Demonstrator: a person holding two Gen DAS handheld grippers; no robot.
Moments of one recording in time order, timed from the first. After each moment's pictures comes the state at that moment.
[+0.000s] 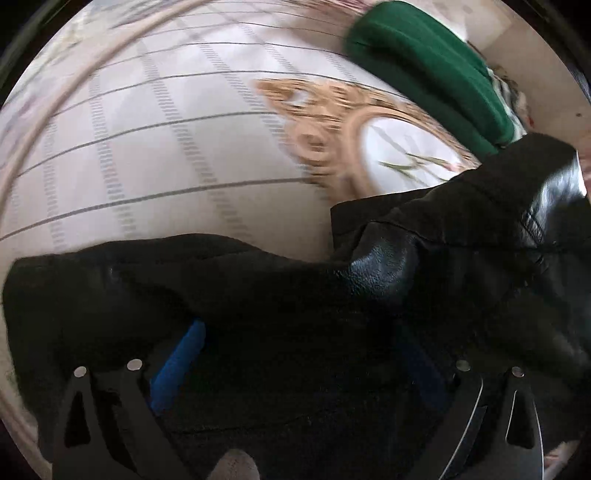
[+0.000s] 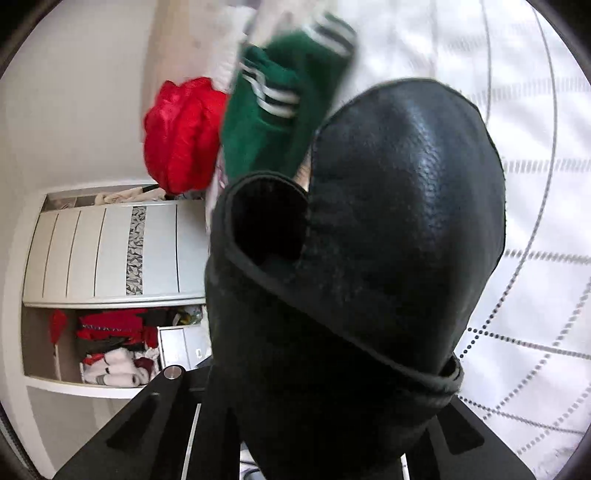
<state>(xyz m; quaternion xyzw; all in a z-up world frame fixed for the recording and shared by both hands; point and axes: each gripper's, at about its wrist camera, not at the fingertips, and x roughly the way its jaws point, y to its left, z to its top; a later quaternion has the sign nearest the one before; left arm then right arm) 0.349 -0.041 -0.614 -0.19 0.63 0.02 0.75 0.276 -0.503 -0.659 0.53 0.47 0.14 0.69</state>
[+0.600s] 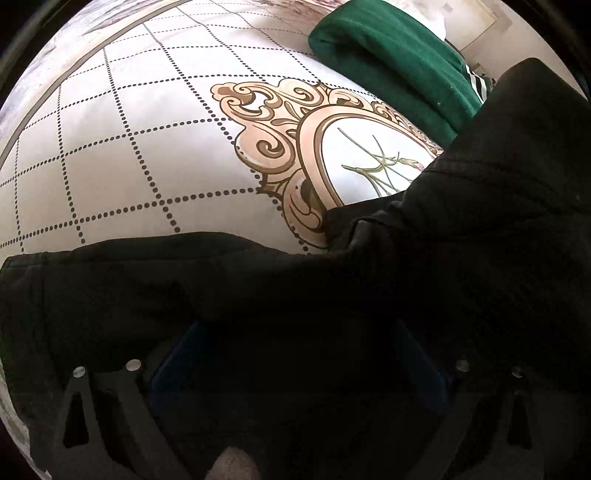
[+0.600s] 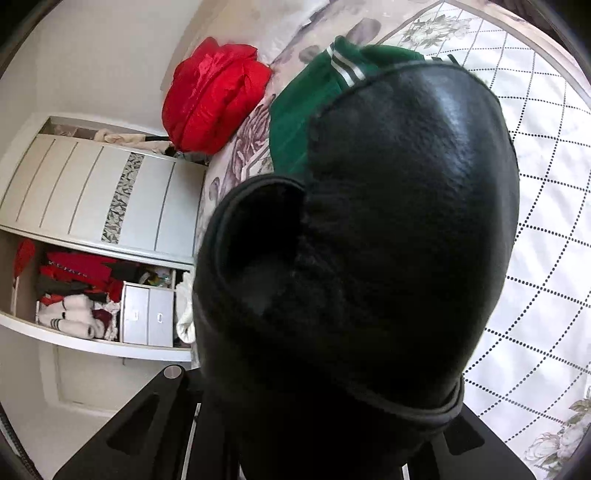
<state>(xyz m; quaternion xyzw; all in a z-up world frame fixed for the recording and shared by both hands) 0.356 -0.043 -0.614 -0.21 0.62 -0.02 0.76 0.295 -0.439 -0.570 0.41 0.50 0.16 0.75</state>
